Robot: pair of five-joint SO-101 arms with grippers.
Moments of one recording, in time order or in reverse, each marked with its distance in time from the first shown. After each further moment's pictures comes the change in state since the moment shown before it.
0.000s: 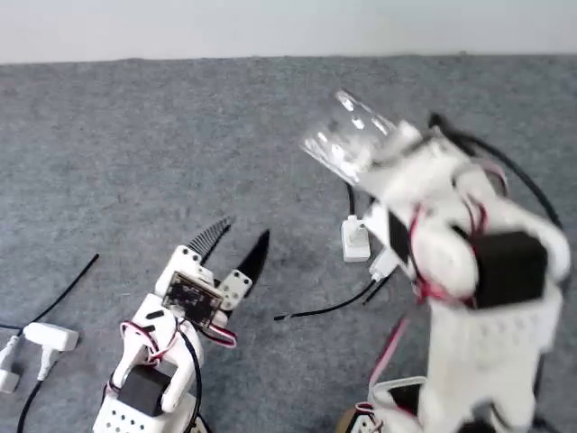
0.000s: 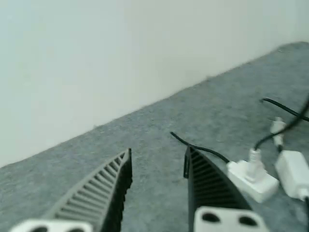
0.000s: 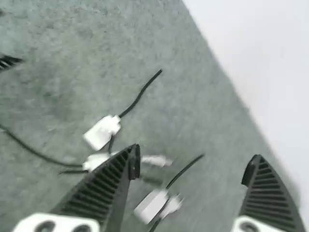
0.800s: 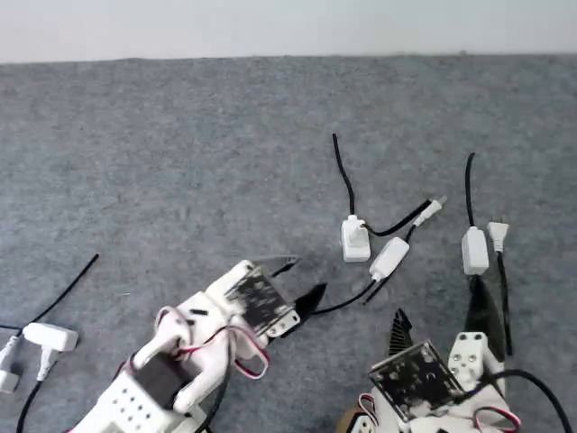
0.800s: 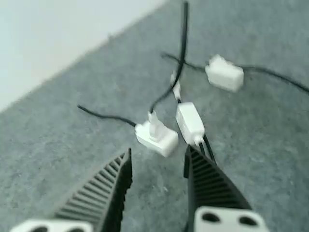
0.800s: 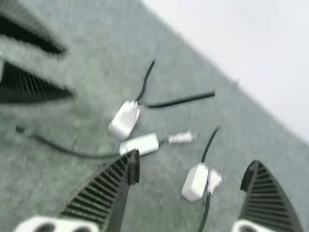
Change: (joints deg) left arm 18.6 22.2 -14.6 10.4 -0.9; right arm 2.7 -68.9 52.4 0.0 -12.5
